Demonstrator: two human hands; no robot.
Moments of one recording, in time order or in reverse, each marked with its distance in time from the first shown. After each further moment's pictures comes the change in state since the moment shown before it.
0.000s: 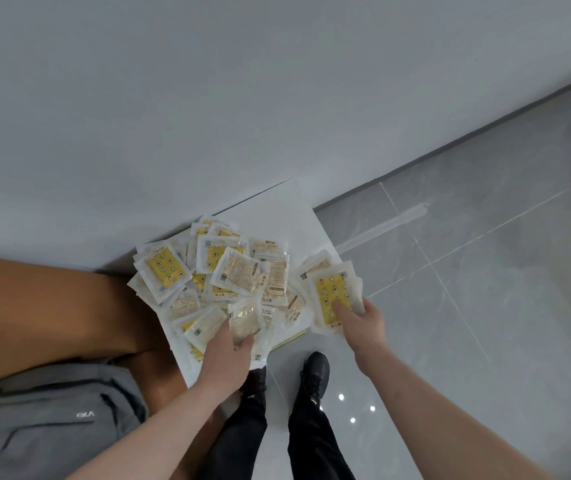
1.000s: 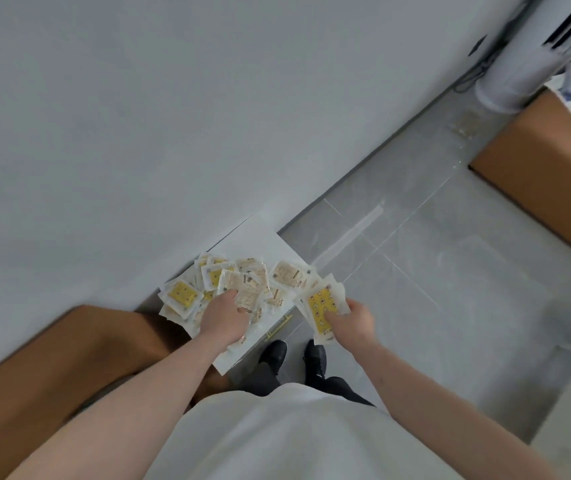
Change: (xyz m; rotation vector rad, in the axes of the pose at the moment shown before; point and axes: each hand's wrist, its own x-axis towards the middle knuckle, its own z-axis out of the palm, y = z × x) left_hand -0.134 0.149 -0.109 0.559 -0.060 0.149; right_hand -0.244 -0.062 -0.079 -0.167 0.113 -0.032
